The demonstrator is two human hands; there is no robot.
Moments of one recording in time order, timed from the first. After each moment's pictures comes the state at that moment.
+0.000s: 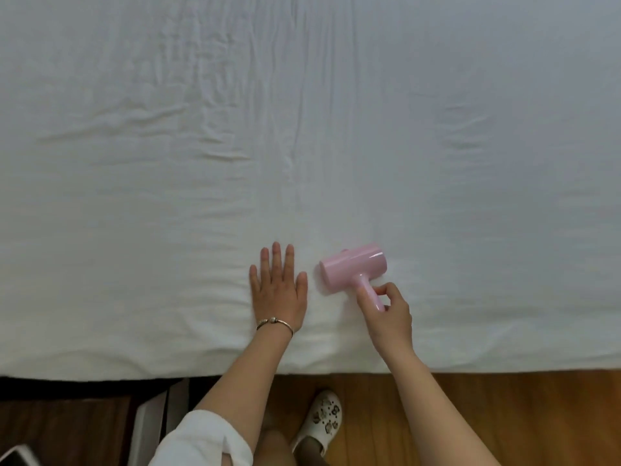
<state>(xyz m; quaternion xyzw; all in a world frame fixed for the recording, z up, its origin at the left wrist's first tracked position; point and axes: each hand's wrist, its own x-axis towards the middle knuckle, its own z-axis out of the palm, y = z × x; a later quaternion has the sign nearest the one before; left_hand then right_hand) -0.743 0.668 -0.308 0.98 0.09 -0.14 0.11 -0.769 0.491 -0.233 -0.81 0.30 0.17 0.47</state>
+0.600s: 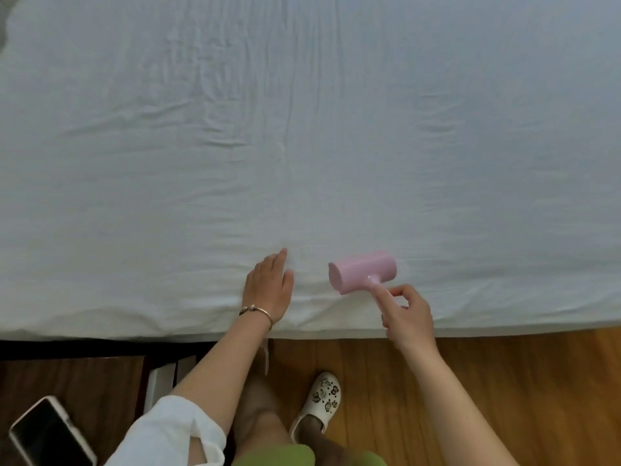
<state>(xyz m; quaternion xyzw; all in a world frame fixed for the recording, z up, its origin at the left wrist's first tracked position) -0.798 0.678 -0.250 0.96 0.03 -0.18 0.21 -0.848 0.450 -0.181 -0.77 0.31 0.15 0.53</state>
